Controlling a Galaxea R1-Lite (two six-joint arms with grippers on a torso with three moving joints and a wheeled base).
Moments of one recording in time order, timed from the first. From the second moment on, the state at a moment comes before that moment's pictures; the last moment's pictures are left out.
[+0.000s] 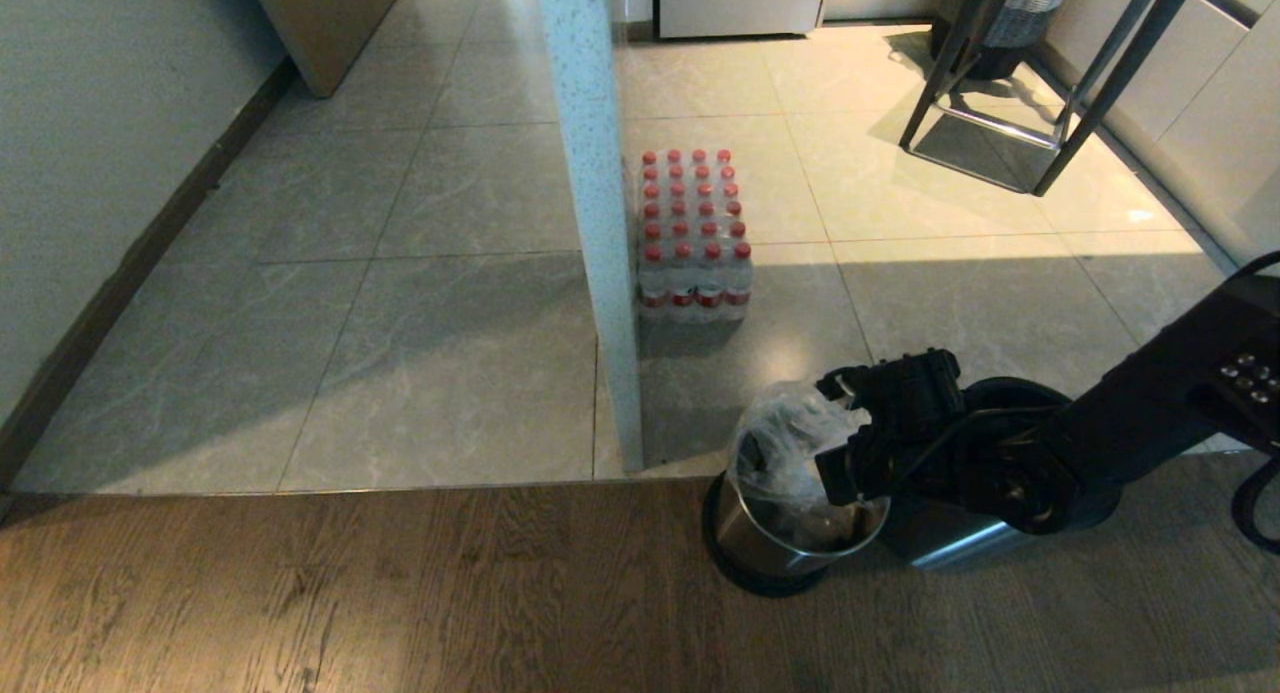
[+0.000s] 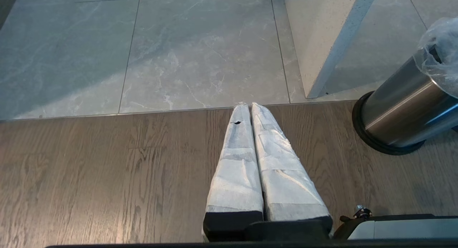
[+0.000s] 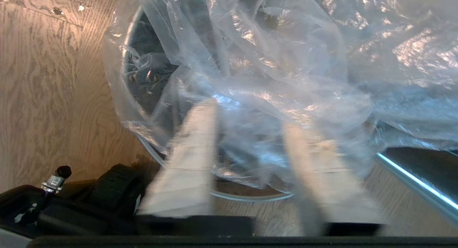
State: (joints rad) left arm 0.00 0.00 0.00 0.00 0.00 0.01; right arm 0.36 2.11 -0.91 -0.51 -0.06 -0.06
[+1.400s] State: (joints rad) left arm 0.00 0.00 0.00 0.00 0.00 0.01; right arm 0.31 2.02 -0.83 -0.71 -0.14 -0.29
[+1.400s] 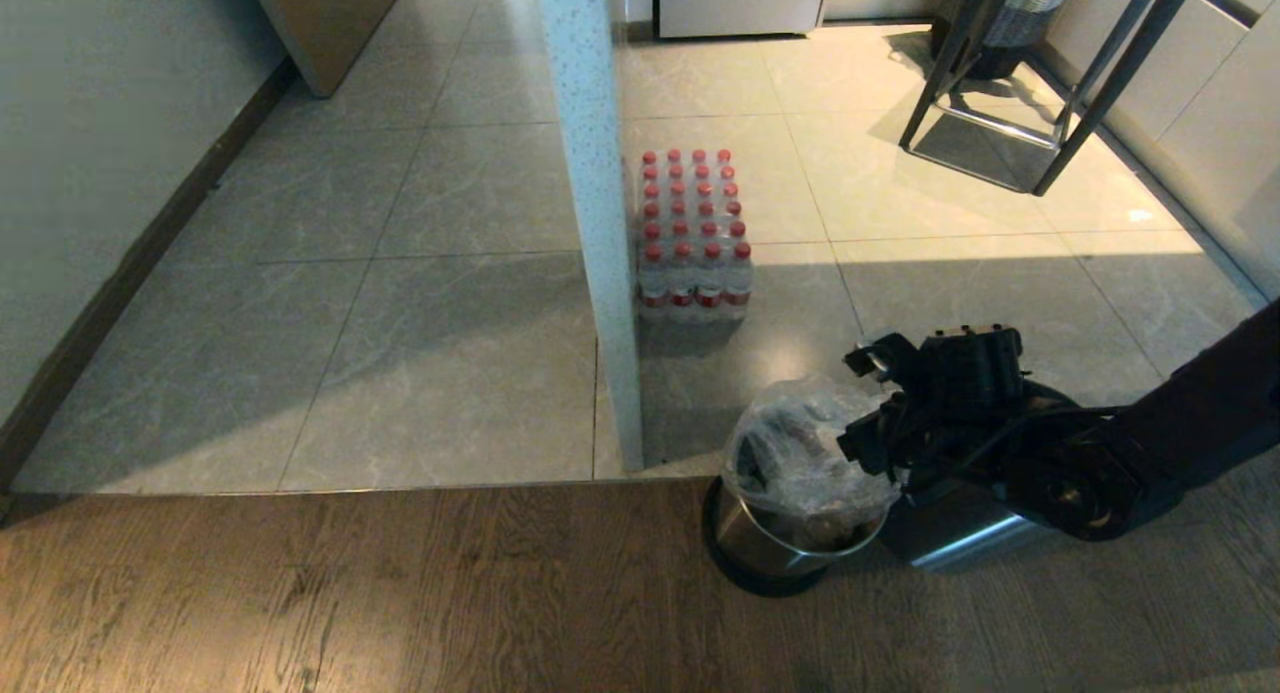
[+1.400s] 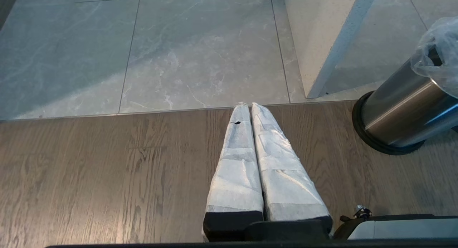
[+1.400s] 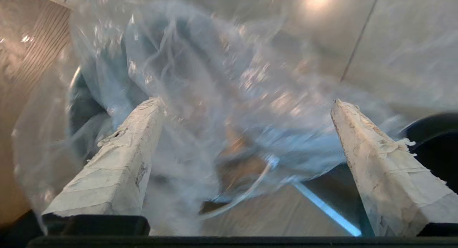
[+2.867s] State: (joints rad) left arm 0.00 0.00 0.00 0.00 0.00 0.01; right arm 0.26 2.14 -0.91 -0.60 0.18 -0.21
